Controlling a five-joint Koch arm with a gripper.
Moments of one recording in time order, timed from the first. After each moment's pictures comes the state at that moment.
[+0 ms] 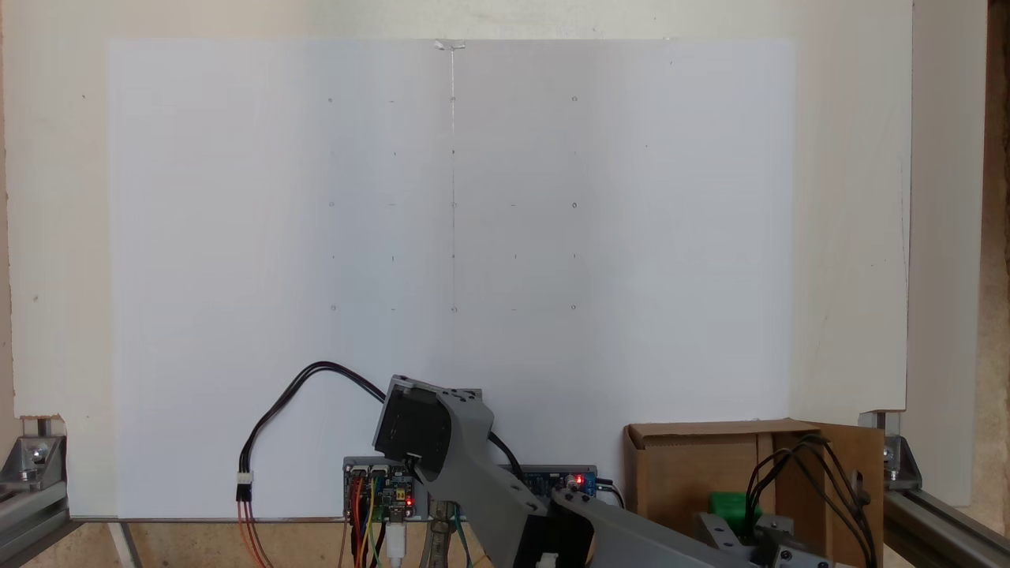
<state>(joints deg) 107.0 66.4 49.6 75.0 -18.6</state>
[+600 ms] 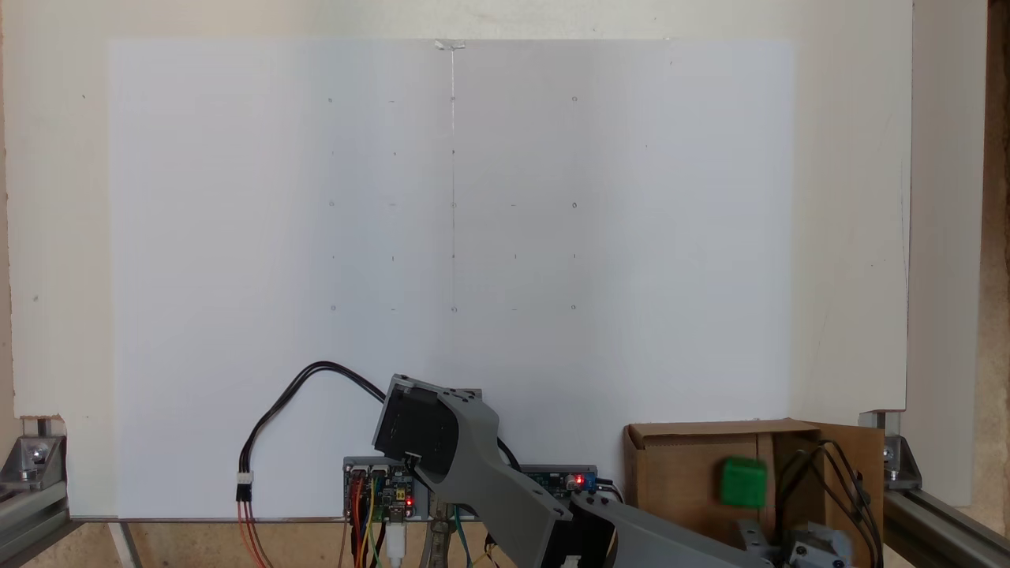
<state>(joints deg) 107.4 61.2 49.6 56.6 -19.5</state>
